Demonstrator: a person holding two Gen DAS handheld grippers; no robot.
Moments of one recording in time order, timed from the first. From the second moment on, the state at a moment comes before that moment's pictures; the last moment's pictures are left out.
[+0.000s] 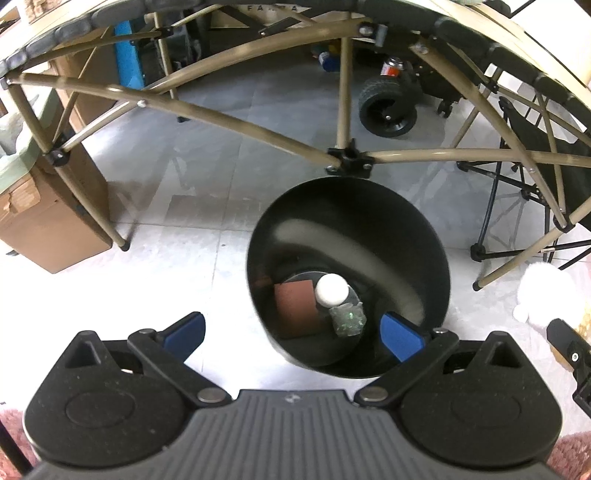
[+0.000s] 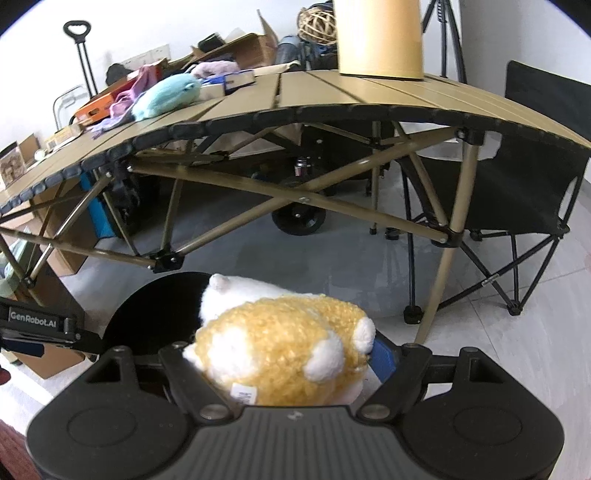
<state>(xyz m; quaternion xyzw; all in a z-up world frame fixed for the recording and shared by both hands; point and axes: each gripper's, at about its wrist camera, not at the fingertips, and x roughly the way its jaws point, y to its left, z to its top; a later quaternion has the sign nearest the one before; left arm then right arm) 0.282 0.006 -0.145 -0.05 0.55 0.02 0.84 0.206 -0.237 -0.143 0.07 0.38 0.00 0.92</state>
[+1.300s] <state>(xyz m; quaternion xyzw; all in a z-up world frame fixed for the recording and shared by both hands) 0.253 0.118 -0.163 -0.09 0.56 0.07 0.82 0.257 -0.110 -0.166 -0.02 0.43 0.07 0.90</state>
